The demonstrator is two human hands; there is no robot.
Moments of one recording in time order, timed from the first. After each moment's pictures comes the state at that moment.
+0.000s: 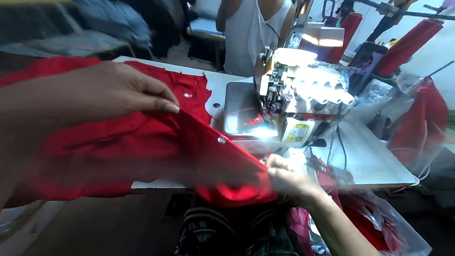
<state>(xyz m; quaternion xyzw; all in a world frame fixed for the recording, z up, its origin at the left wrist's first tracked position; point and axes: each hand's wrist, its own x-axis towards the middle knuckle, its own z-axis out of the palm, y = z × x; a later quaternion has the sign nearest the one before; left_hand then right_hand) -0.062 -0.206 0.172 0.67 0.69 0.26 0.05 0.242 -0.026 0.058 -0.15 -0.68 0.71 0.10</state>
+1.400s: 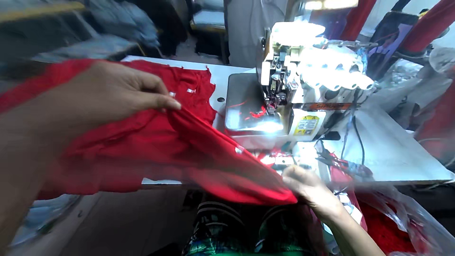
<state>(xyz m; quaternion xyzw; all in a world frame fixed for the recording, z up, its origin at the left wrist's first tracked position) -0.077 -0.200 0.148 0.64 0.71 0.28 -0.03 0.274 -0.023 0.024 -0.23 -0.71 0.65 0.15</state>
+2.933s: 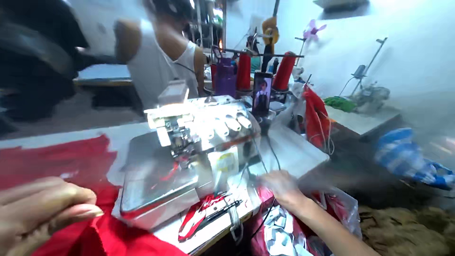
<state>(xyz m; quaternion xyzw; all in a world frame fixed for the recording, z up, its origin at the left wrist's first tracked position) 0.003 -0.170 0.167 0.76 0.62 0.20 -0.06 0.355 0.055 0.029 -0.35 -0.91 0.08 0.18</state>
